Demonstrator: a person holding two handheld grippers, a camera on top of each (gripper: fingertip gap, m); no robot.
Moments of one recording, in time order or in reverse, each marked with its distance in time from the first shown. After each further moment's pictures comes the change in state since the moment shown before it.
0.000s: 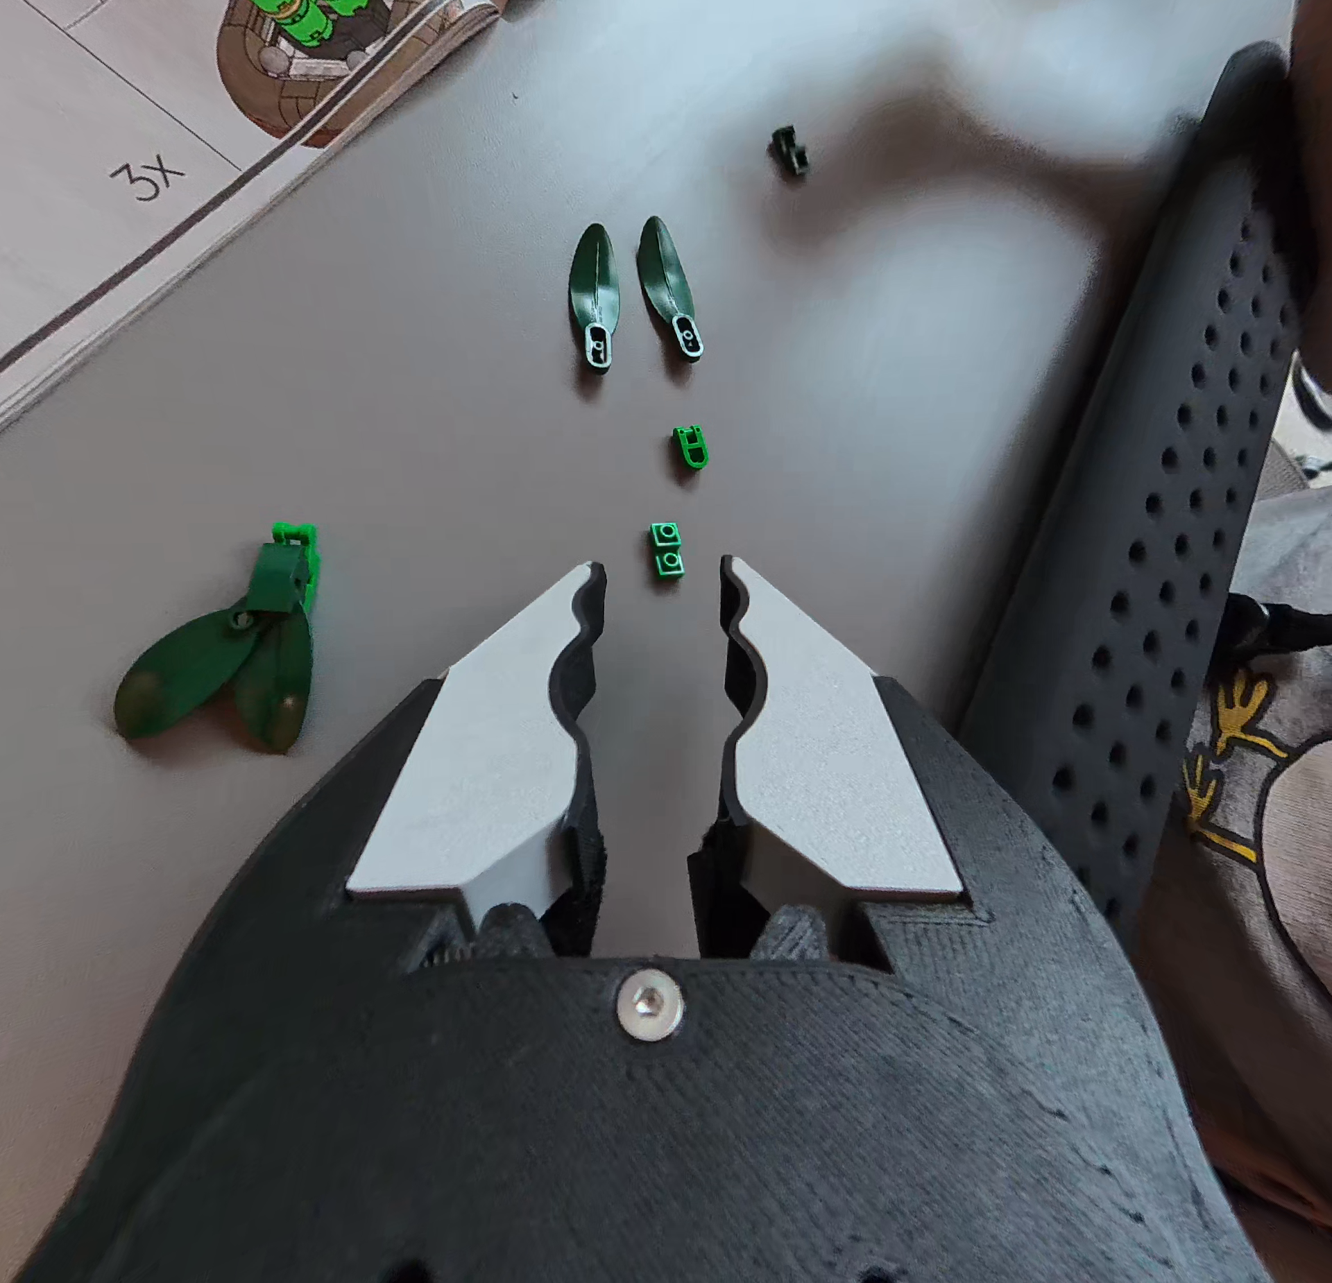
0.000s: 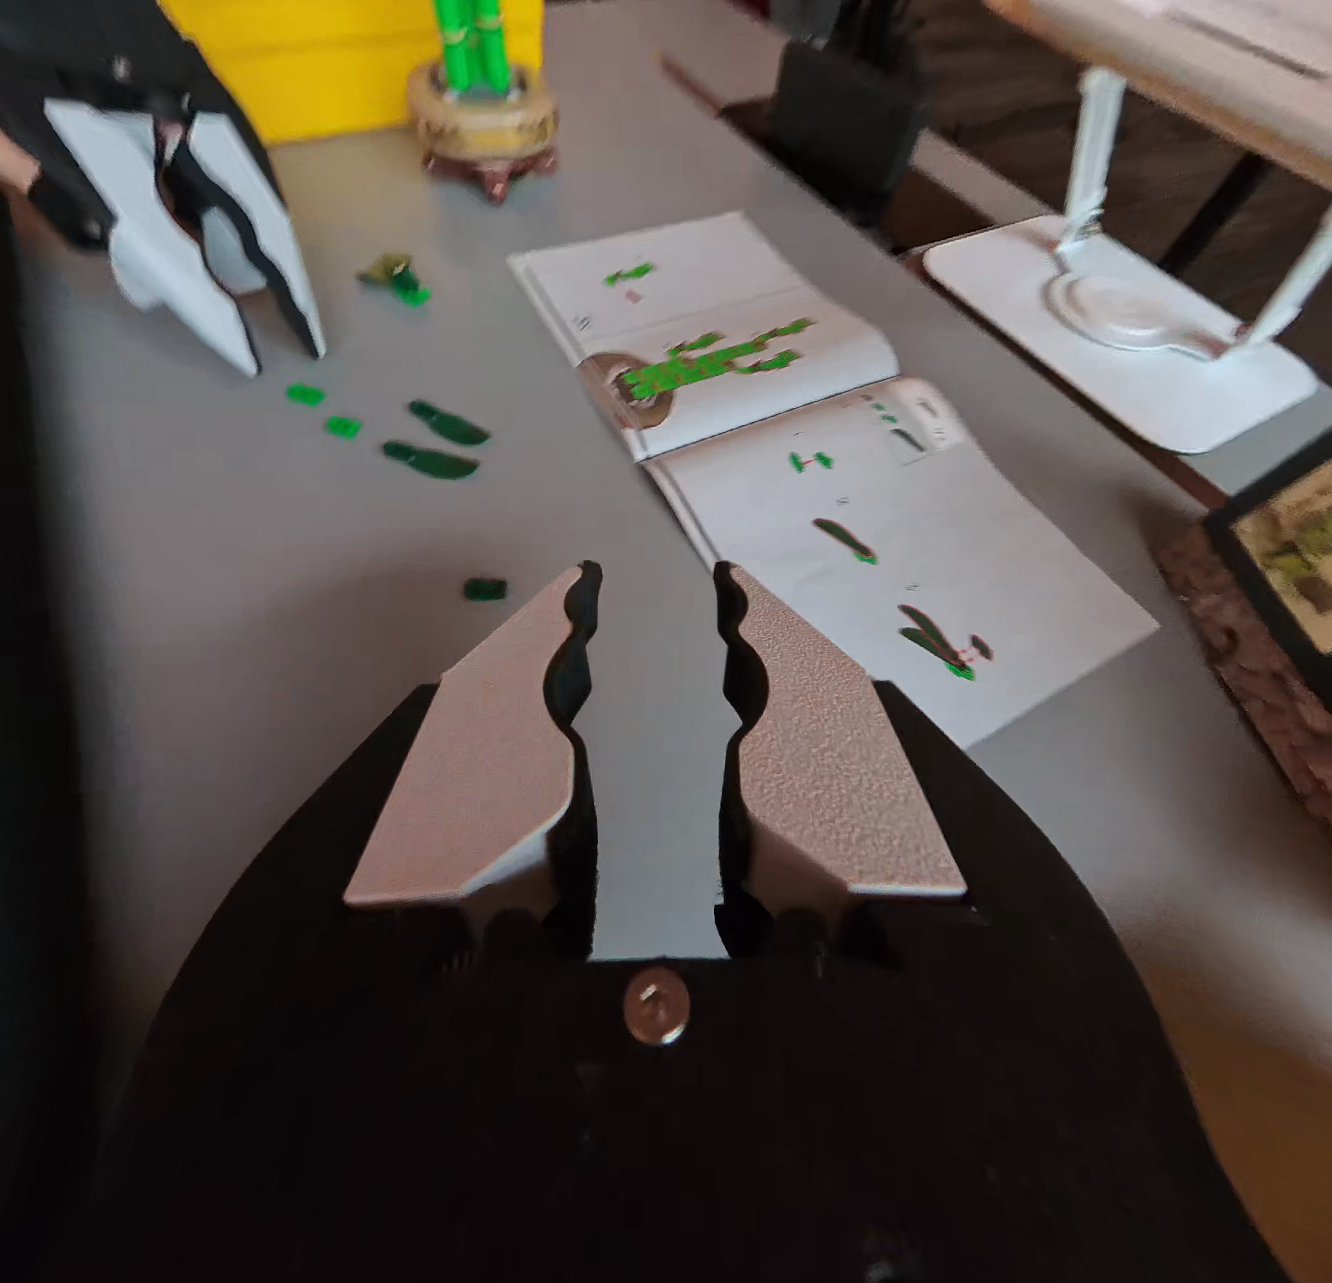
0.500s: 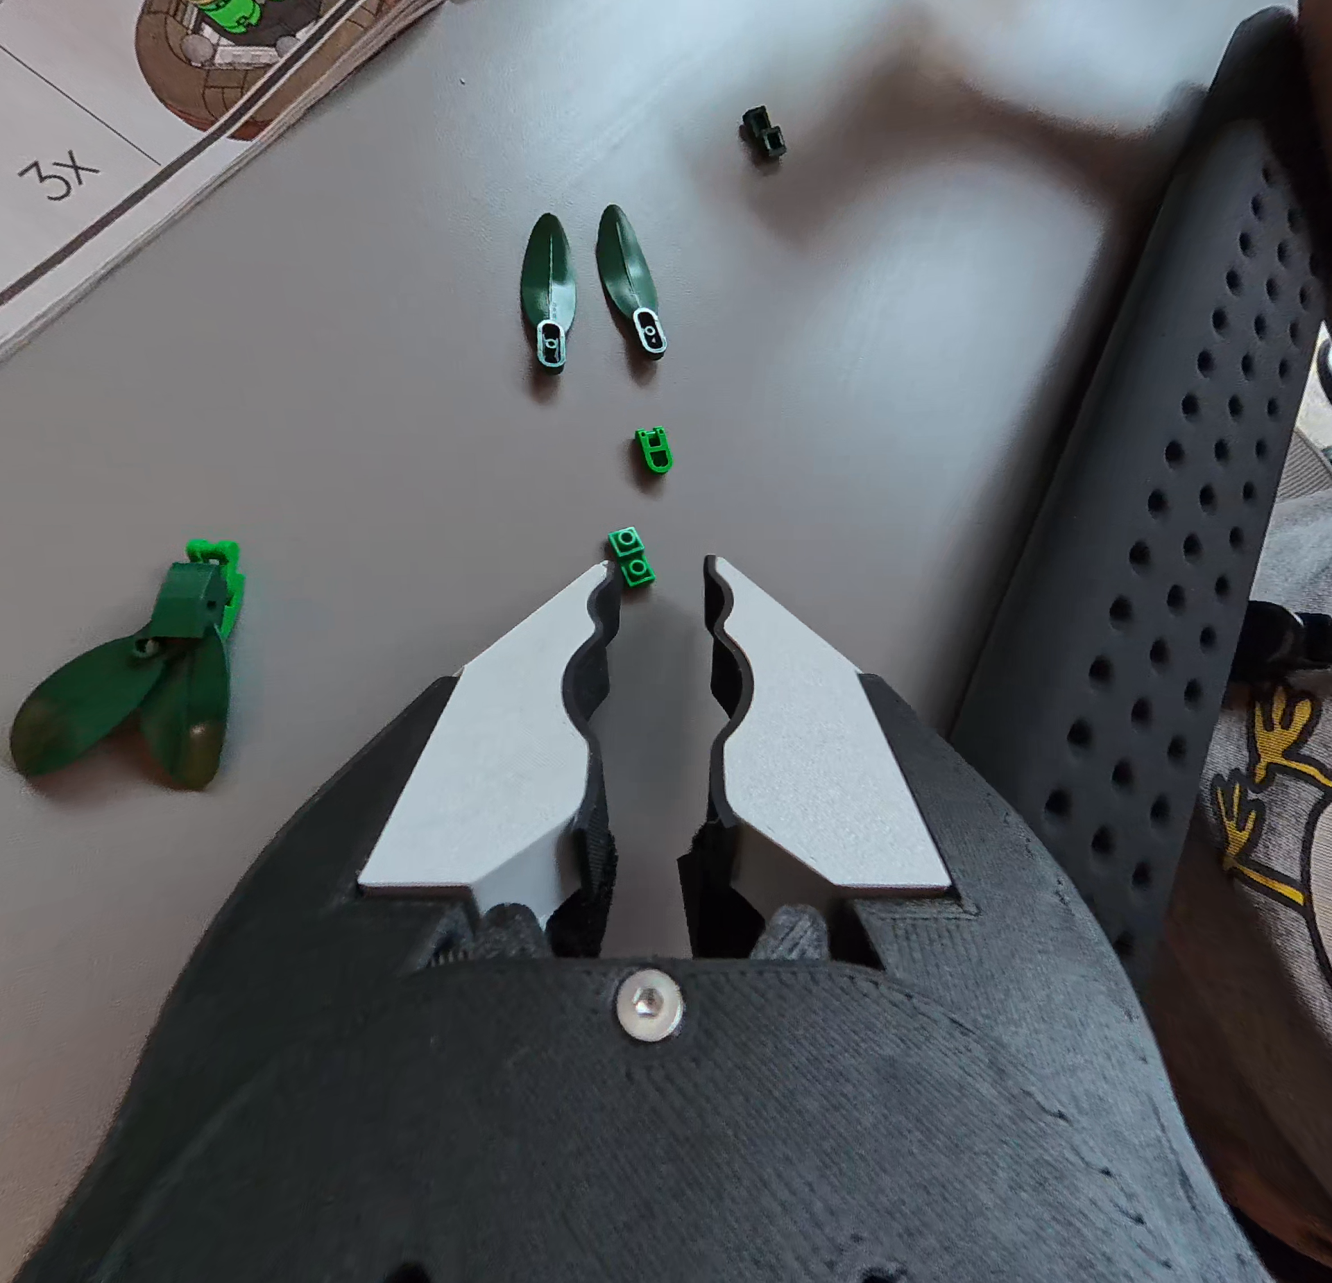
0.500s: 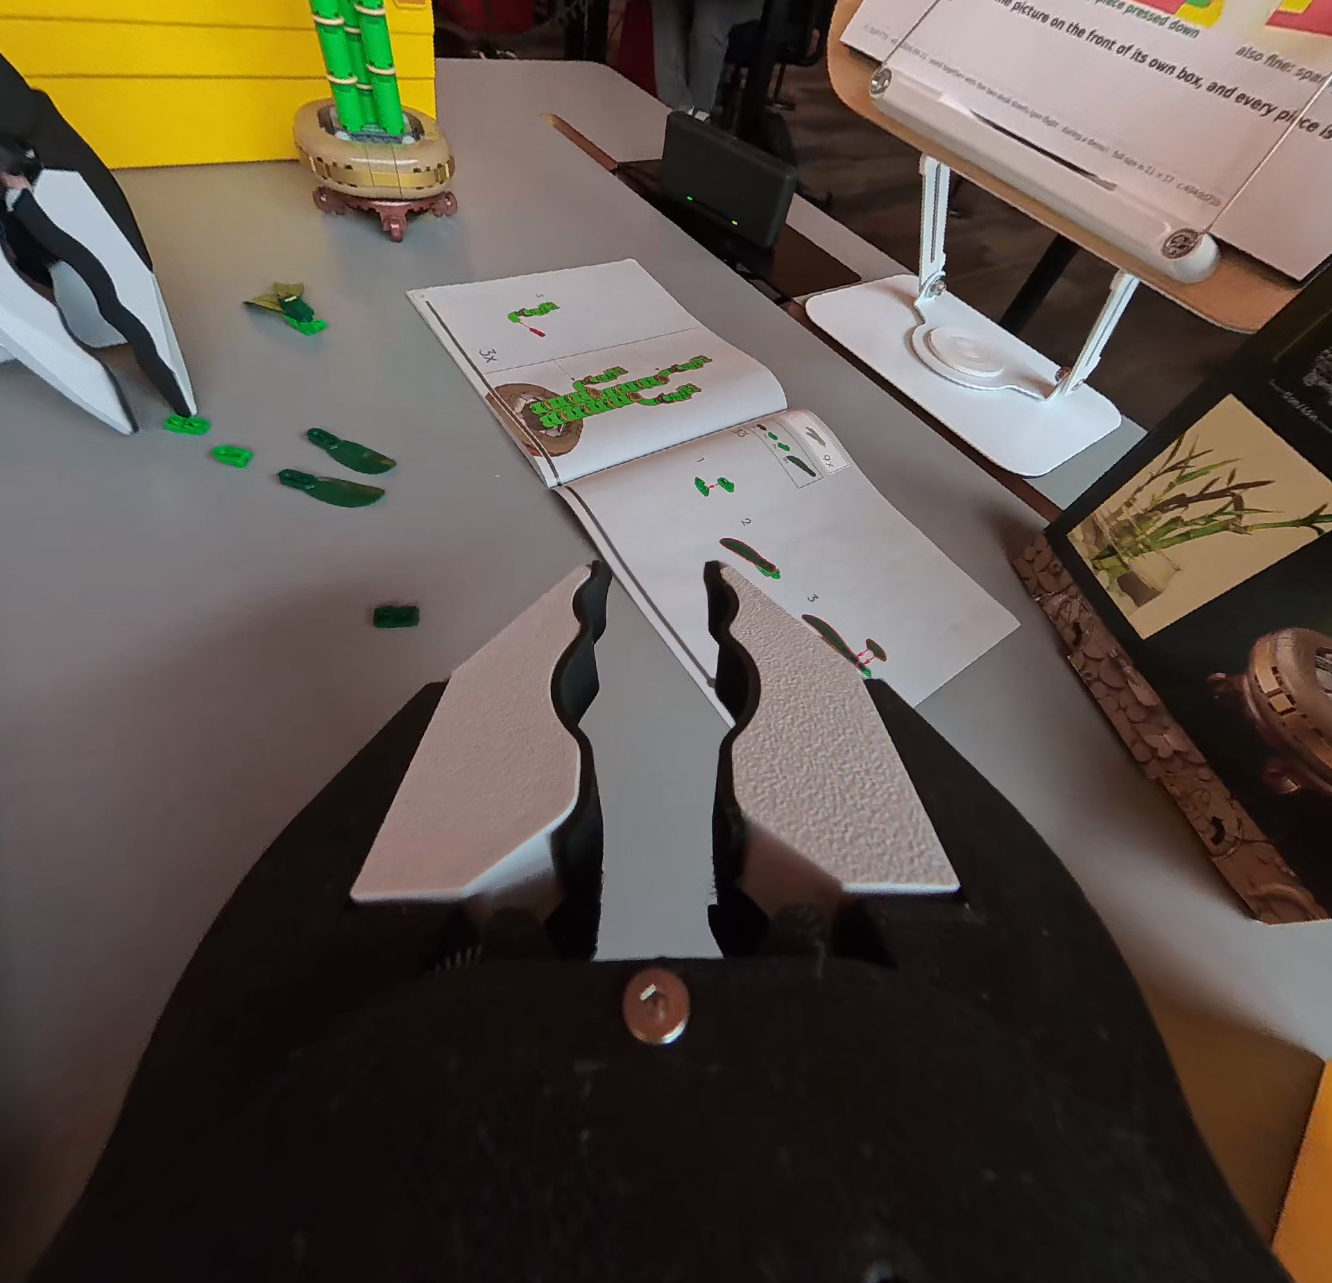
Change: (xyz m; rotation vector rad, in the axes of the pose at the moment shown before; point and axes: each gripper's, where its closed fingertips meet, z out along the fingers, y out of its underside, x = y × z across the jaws) left arm 0.011 0.002 0.012 0.010 -0.007 0.019; right arm 0.023 -0.007 -0.007 0.052 0.145 -0.042
